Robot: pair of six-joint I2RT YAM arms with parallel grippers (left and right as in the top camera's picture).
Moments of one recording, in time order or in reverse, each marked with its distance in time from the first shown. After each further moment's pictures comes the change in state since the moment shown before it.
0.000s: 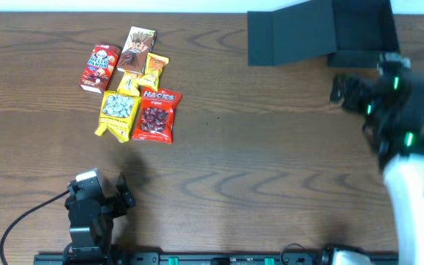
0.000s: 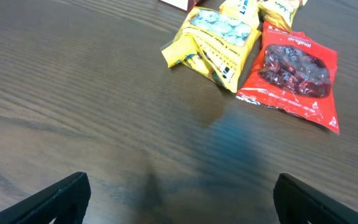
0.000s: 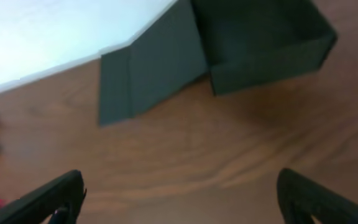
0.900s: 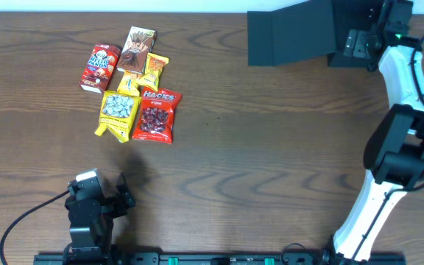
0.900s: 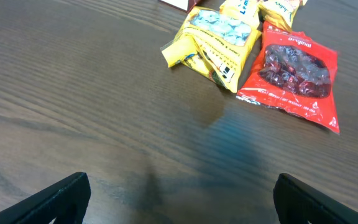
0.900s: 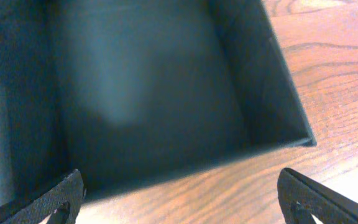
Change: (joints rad) left arm 0.000 0.000 0.000 0.000 0.000 0.000; right arm -0.062 0.921 0.800 -0.100 0.310 -0.195
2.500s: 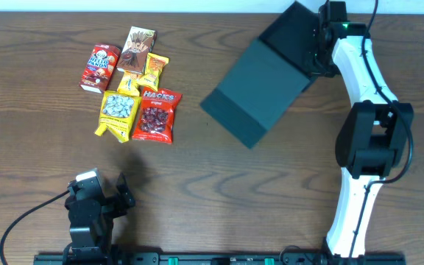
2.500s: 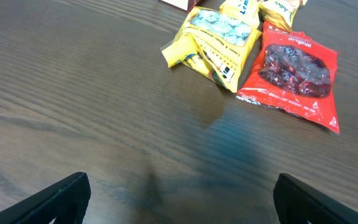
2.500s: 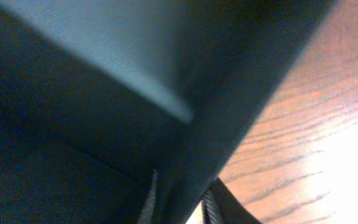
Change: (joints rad) left arm 0.000 0.000 0.000 0.000 0.000 0.000; right arm 0.237 0.051 0.114 -0.484 -0.024 0.175
